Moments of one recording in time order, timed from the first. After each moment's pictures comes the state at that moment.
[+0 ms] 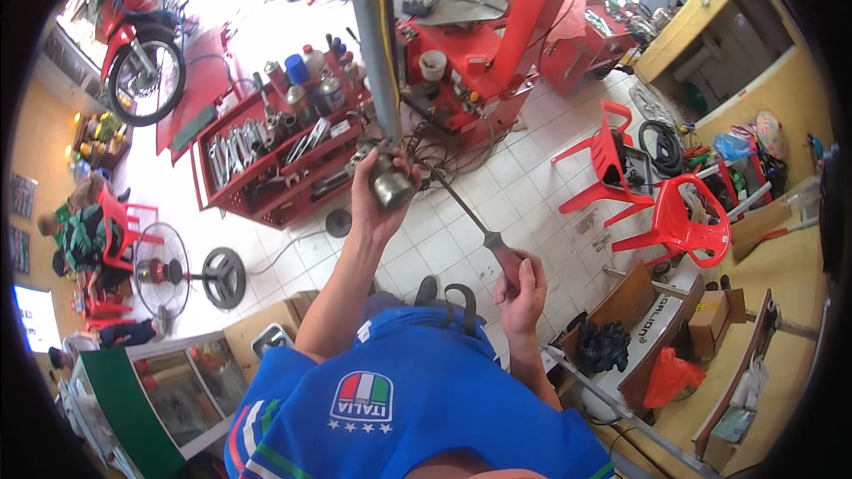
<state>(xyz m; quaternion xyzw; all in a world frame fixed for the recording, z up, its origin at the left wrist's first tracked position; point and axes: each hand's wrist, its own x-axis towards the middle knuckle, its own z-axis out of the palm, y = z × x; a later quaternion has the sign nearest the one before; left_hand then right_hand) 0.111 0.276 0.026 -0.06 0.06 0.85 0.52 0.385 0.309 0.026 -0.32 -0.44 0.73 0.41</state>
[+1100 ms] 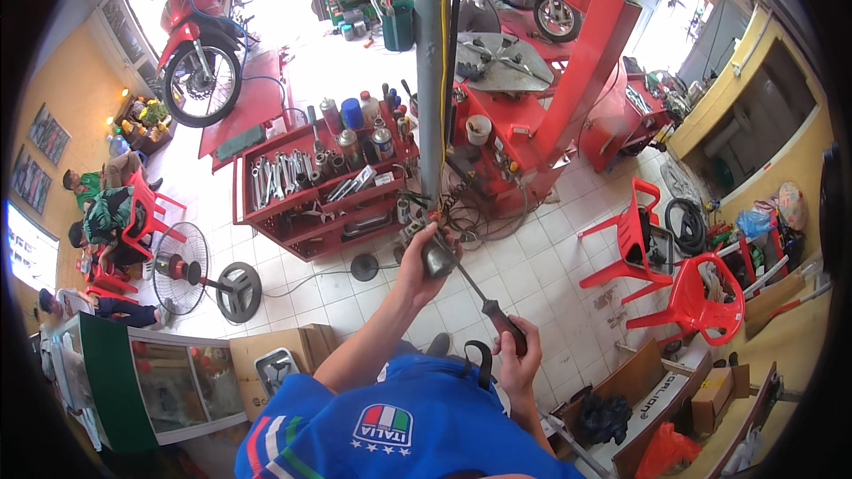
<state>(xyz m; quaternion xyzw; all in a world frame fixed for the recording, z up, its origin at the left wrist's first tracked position) 0.128 0.268 0.020 -0.09 0.19 0.85 0.49 0.373 0.295 0.017 -0.31 -0.63 0.62 0.34</state>
